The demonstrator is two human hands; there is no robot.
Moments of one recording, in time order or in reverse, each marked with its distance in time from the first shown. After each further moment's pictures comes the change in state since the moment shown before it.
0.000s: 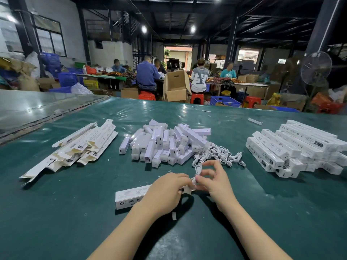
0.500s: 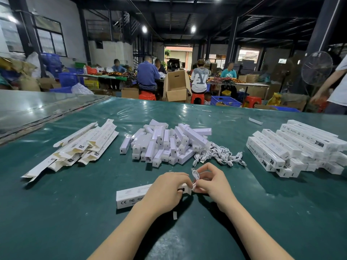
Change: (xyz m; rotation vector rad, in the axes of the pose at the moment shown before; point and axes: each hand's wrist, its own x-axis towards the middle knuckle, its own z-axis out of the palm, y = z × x) left_hand -0.001 -0.001 -0.002 -0.061 0.069 -0.019; right_hand 0.000 0.002 -0.002 -0.167 -0.039 0.024
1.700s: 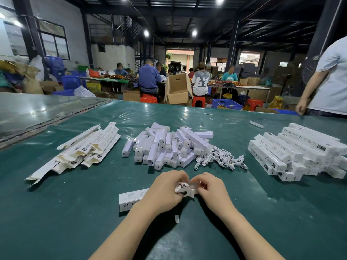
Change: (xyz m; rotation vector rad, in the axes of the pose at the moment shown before) left_hand 0.002 -0.005 -0.007 -0.128 0.026 -0.097; right_hand -0.003 0.001 0.006 -0.654 -0.034 -0.270
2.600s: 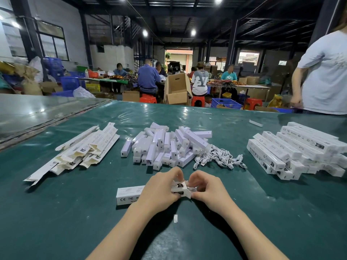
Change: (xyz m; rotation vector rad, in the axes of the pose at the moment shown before) left_hand -0.002 -0.008 0.001 0.063 -0.009 -0.080; right_hand -0.002 -0.003 -0.007 0.260 -0.099 0.006
